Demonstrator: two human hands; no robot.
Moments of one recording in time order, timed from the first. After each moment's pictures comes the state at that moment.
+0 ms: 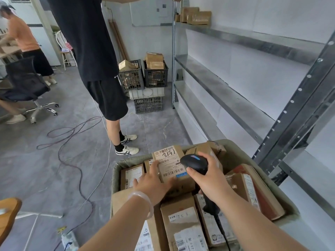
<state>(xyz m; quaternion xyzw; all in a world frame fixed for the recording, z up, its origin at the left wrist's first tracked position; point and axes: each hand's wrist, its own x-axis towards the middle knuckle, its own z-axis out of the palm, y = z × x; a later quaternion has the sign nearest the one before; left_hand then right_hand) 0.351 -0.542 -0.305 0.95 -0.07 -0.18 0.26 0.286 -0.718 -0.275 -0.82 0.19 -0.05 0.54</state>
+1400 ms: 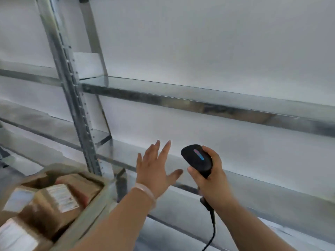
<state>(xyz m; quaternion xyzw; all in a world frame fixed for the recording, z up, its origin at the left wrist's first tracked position) -0.054 -0.868 -0.211 0.74 -0.64 -0.02 0.22 -0.233 -0.879 -0.205 -0.67 0.44 -0.47 0.38</state>
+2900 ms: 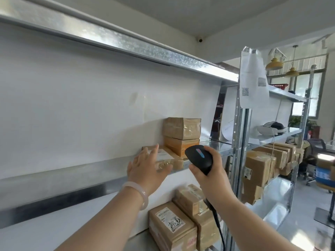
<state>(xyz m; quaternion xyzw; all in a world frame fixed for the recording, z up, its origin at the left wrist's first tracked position) -0.675 -0.963 -0.040 0.35 -0.87 -0.11 0.32 -0.803 -0.804 -0.044 -0.43 0.66 -0.61 -0.05</state>
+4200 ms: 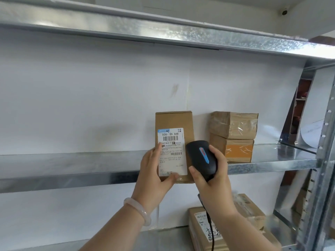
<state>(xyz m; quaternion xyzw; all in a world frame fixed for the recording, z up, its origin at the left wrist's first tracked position) -0.639 -0.955 -0.079 0.33 -0.75 -0.18 0.54 -0.796 -0.883 -0.075 -0.55 0.46 -0.69 0.07</state>
